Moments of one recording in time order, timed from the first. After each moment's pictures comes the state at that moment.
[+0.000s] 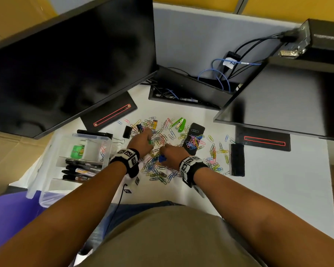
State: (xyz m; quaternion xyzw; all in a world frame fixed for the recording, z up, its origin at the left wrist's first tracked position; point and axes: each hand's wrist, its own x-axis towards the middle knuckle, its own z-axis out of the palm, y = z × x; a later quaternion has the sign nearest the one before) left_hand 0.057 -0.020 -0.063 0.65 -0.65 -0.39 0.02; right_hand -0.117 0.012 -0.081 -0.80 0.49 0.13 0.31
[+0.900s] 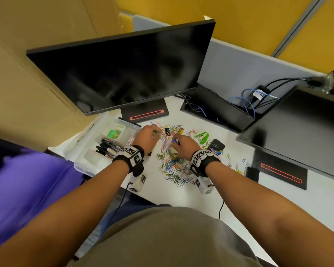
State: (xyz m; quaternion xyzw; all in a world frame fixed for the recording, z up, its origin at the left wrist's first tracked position) left_hand 0.115 0.028 0.005 0.71 -0.60 -0.29 0.21; right_hand -0.076 -0.008 -0.021 -0.79 0.52 -0.02 0.32
